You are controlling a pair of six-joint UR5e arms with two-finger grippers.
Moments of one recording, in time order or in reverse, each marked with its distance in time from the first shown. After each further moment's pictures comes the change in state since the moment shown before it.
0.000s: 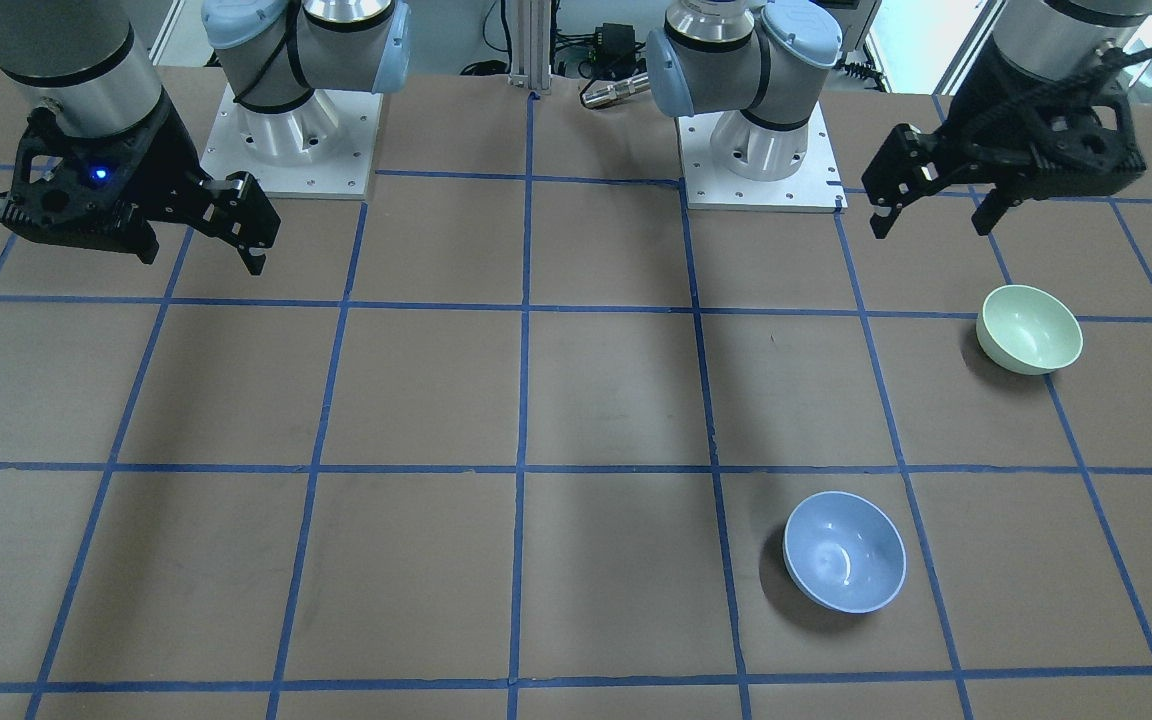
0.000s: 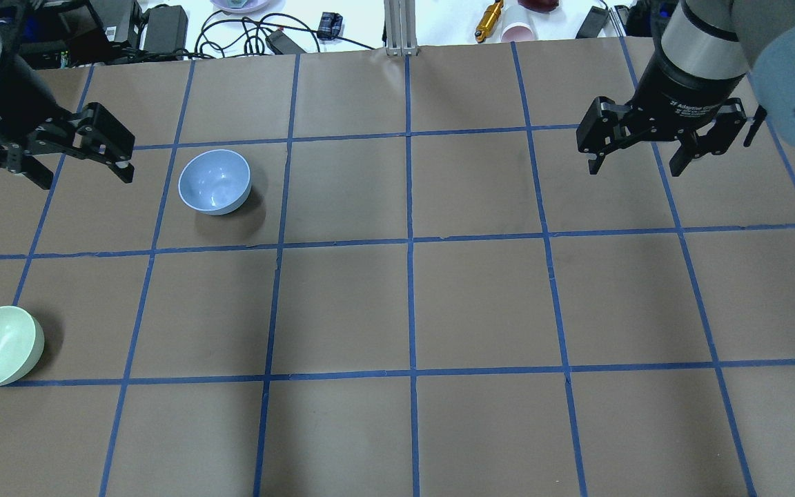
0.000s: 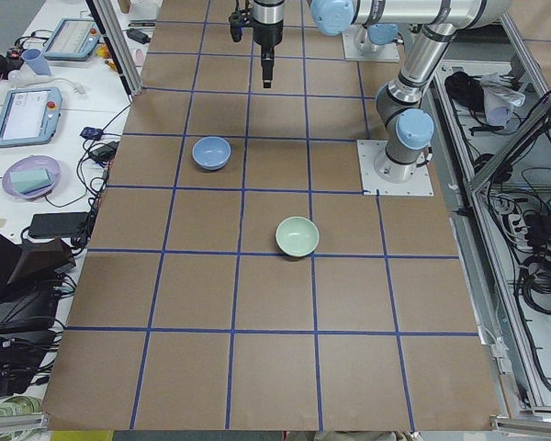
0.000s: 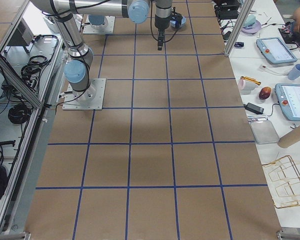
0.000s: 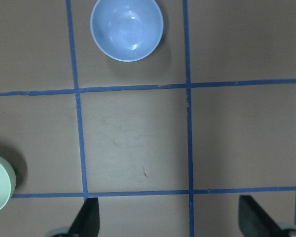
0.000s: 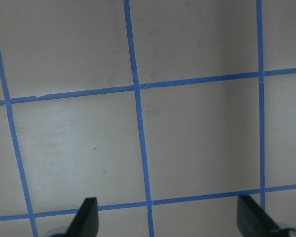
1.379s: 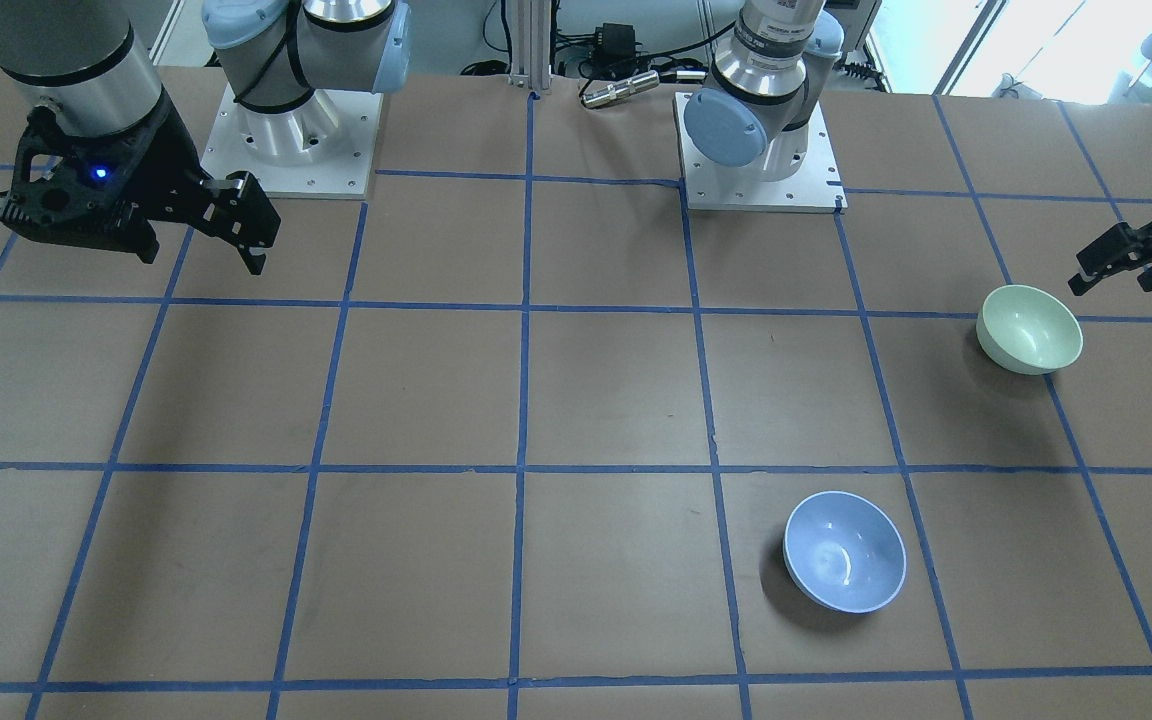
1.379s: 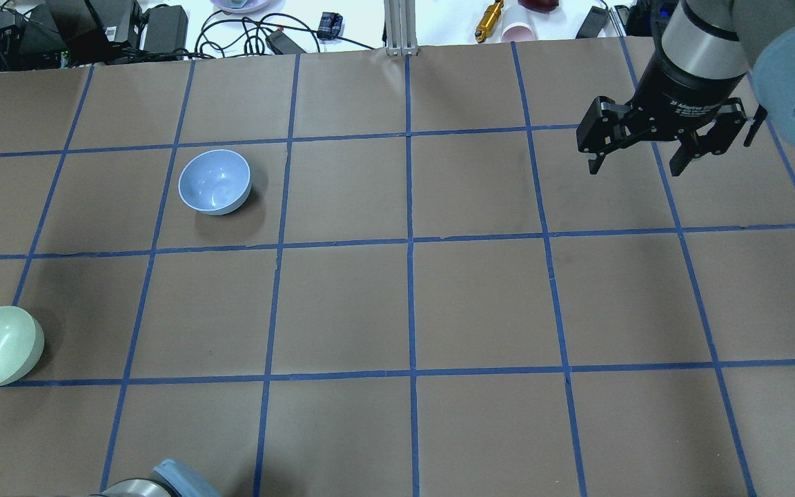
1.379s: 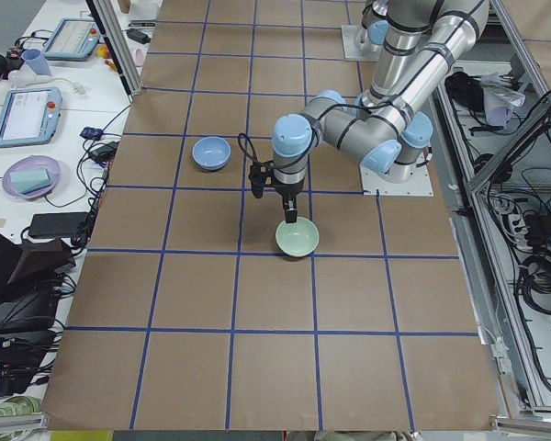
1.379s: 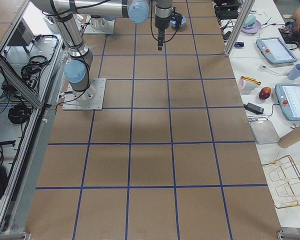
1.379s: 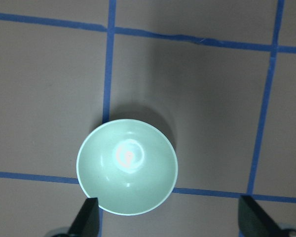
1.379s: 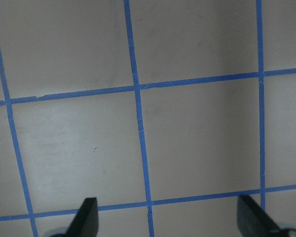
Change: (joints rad) left arm 0.649 -0.166 -0.268 0.384 -0.023 0.640; right arm 0.000 0.000 0.000 0.000 0.000 0.000
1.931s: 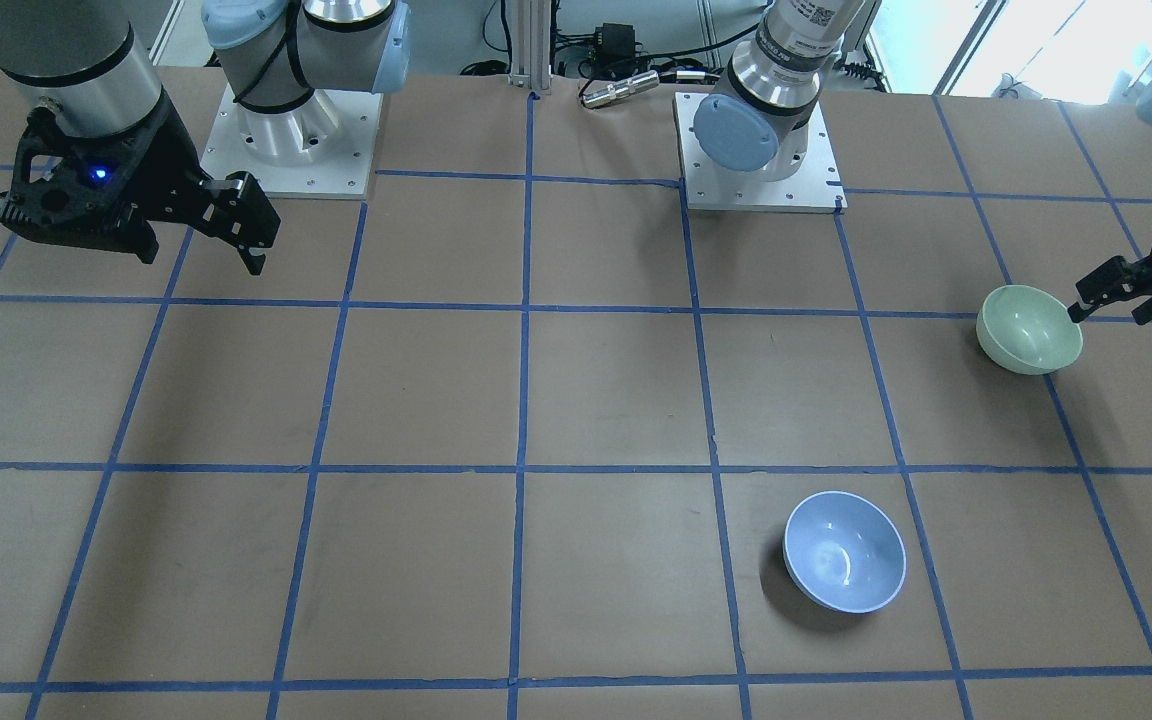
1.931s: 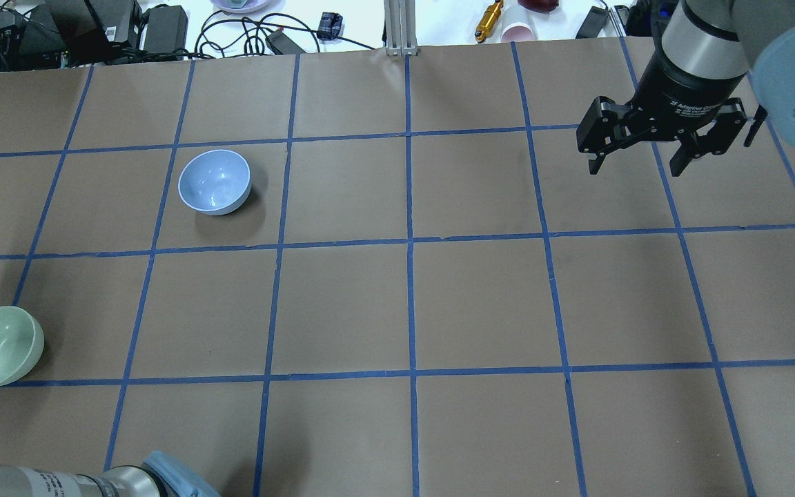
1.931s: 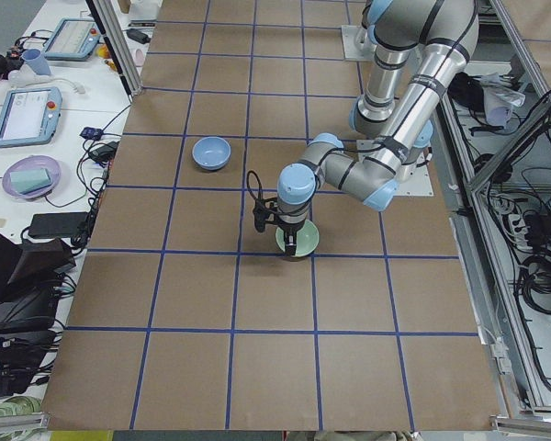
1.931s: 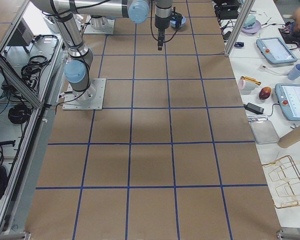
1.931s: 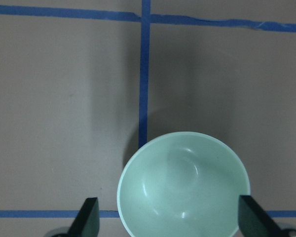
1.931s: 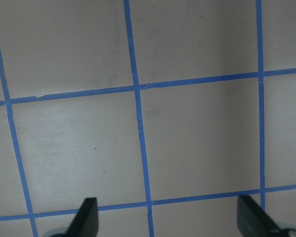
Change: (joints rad) left arm 0.092 -0.144 -0.028 0.143 -0.049 0.176; right arm 0.000 0.000 0.000 0.000 0.000 0.000
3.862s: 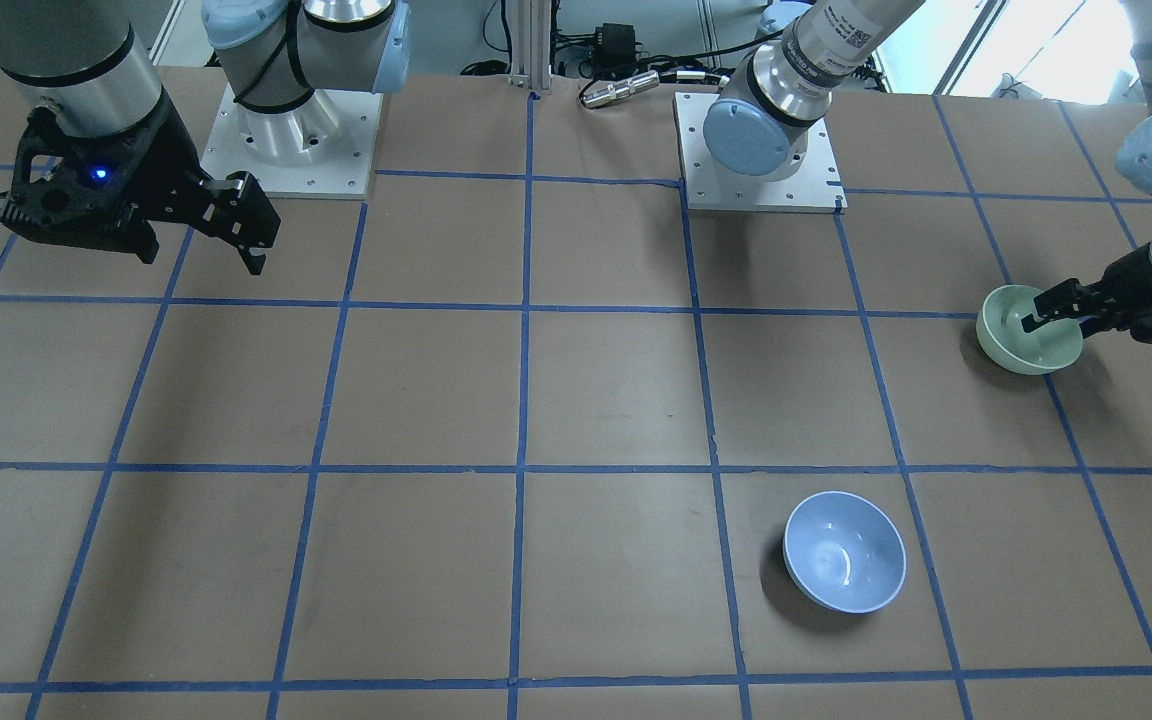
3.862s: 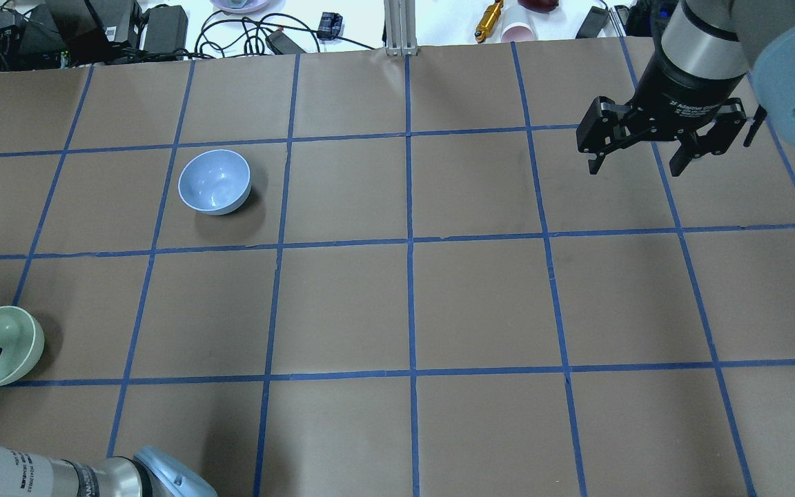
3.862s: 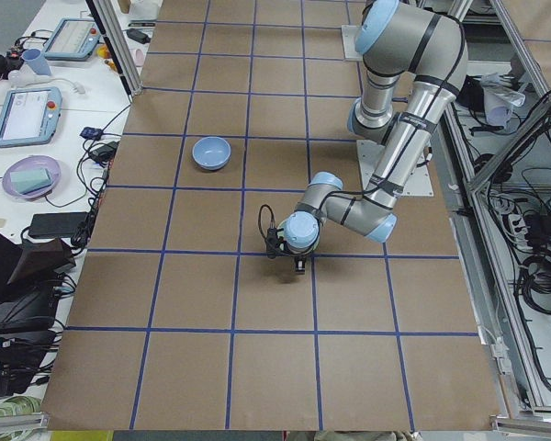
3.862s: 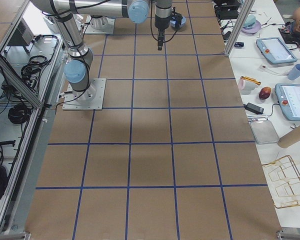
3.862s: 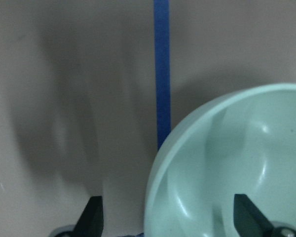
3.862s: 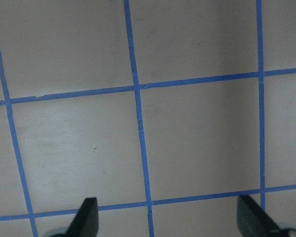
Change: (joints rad) left arm 0.061 -0.146 -0.038 0.027 0.028 0.108; right arm 0.000 0.000 0.000 0.000 0.000 0.000
